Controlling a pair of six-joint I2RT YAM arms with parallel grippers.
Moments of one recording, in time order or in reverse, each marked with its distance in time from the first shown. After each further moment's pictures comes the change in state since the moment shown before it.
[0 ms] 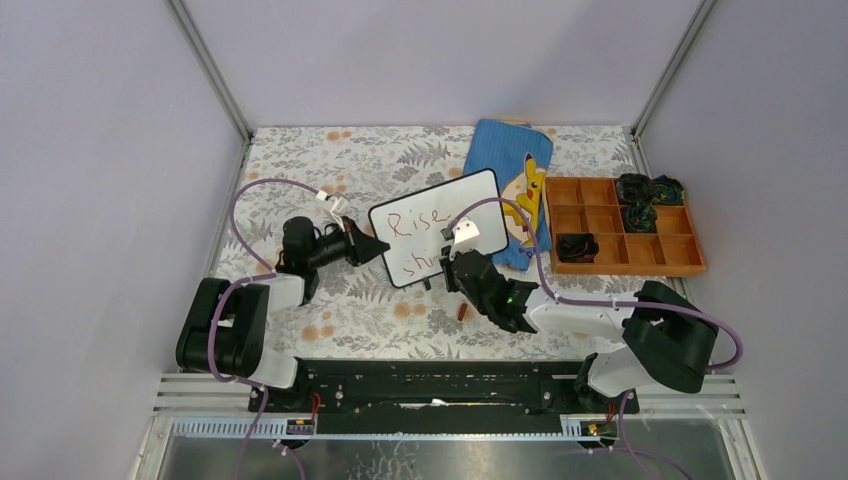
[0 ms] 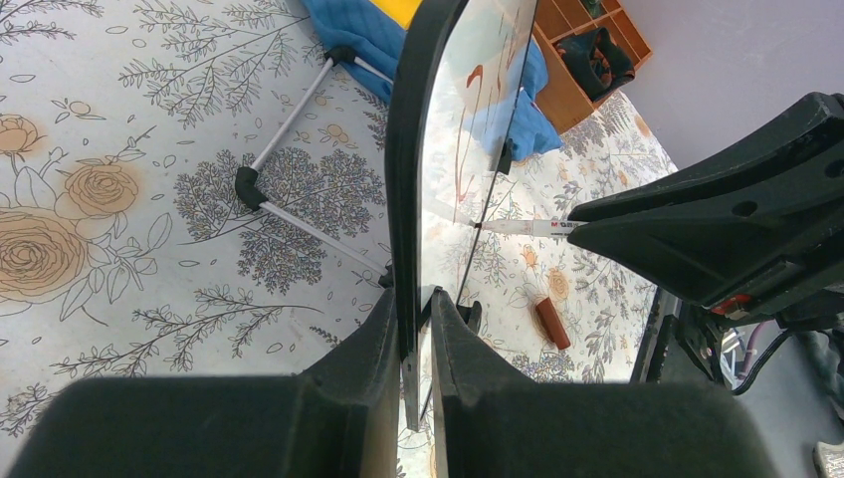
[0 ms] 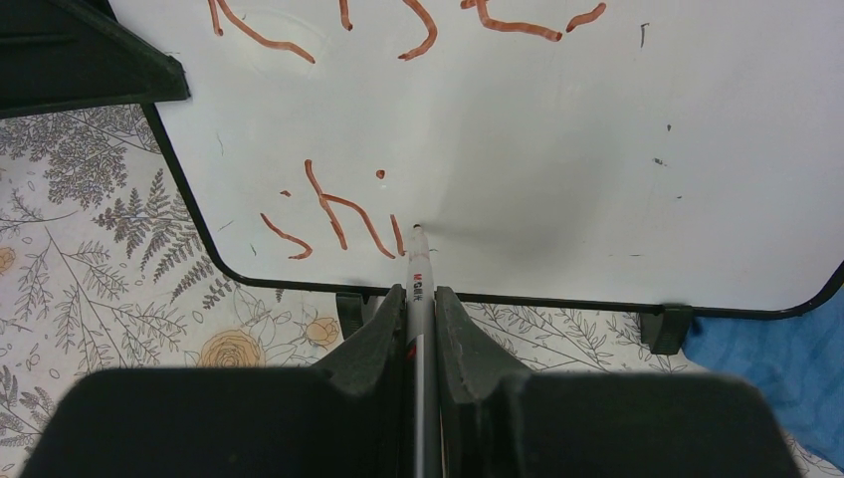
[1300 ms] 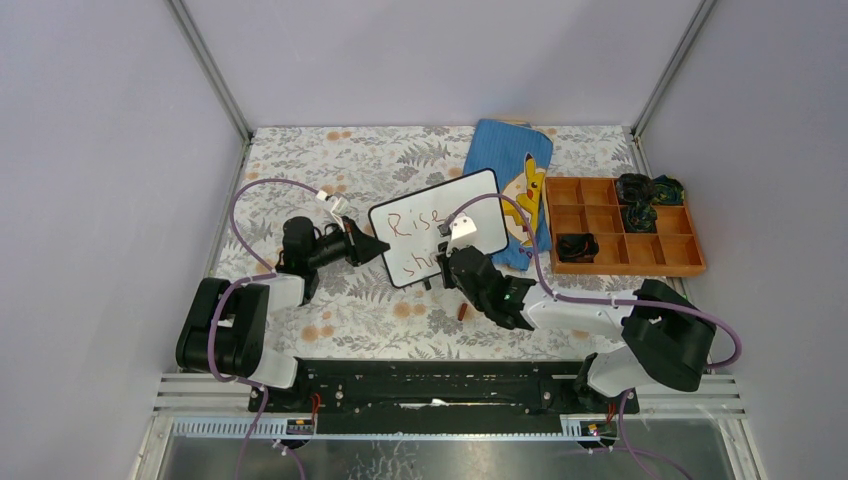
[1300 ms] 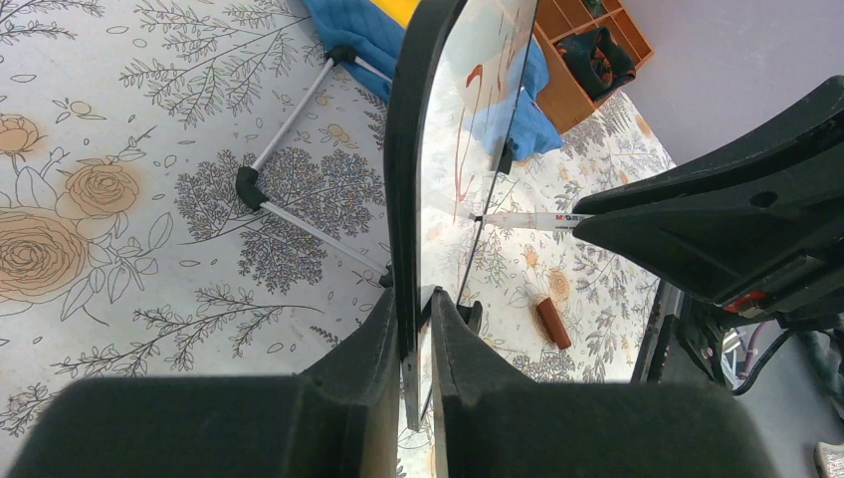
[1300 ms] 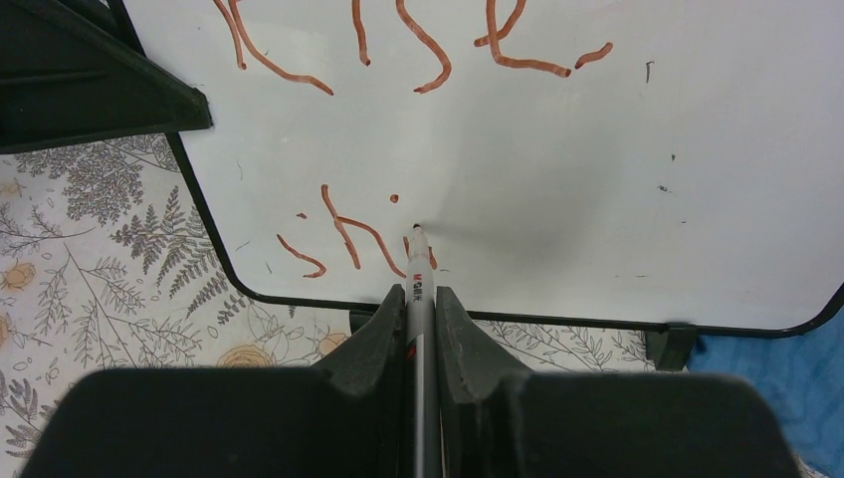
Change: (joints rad) left arm 0.000 0.000 0.000 -0.001 -0.001 0.002; right arm -0.001 0.013 0.040 -0.015 -0.001 -0.002
